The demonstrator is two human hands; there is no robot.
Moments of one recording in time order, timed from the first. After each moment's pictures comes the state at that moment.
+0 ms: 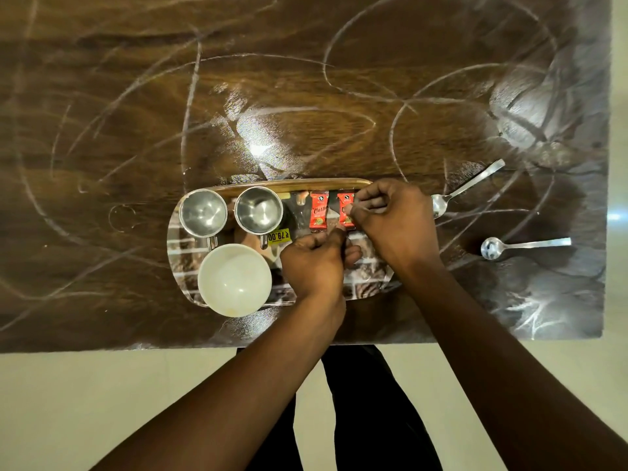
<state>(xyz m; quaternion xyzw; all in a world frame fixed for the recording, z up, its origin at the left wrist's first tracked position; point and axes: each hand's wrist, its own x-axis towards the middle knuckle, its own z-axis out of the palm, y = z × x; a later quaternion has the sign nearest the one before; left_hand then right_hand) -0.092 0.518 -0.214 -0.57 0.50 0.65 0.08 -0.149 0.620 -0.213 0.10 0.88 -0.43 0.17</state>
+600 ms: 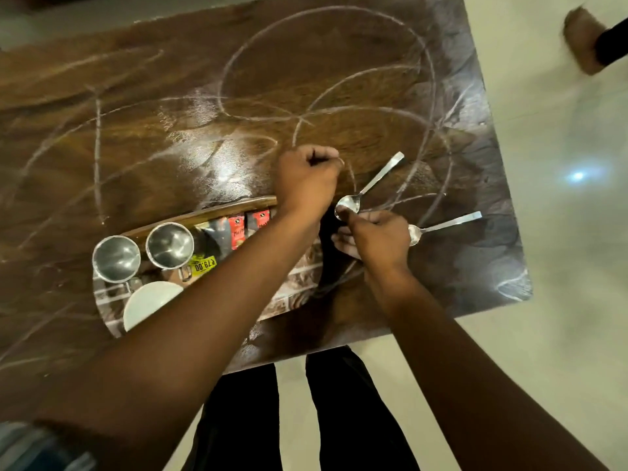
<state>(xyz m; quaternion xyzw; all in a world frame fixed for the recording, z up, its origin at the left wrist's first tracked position) -0.209 0.603 -0.197 -0.27 0.73 0.61 0.17 -0.130 0.700 -0.225 0.48 0.57 -0.65 0.14</state>
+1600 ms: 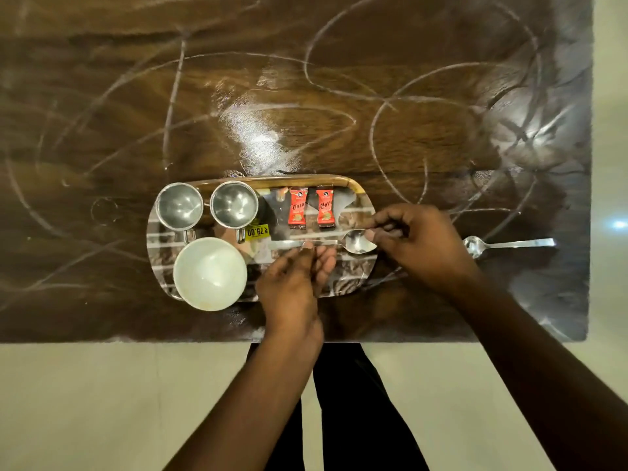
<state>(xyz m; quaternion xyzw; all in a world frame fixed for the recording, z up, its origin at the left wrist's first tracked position) -0.061 0.525 -0.186 -0.58 0.37 0.72 0.04 -0.133 0.701 -0.200 0.00 0.85 -0.45 0.28</state>
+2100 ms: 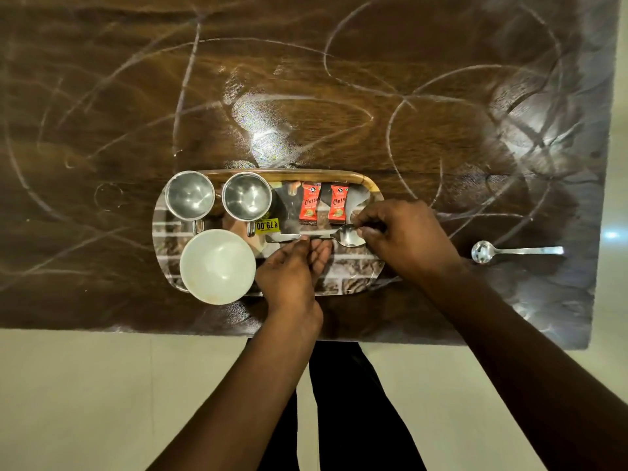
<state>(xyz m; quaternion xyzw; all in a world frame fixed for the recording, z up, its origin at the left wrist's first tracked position) -0.070 0.511 -0.208 -0.63 0.32 0.71 0.00 -0.145 0.666 -0.208 -0.14 0.91 -0.31 0.25</state>
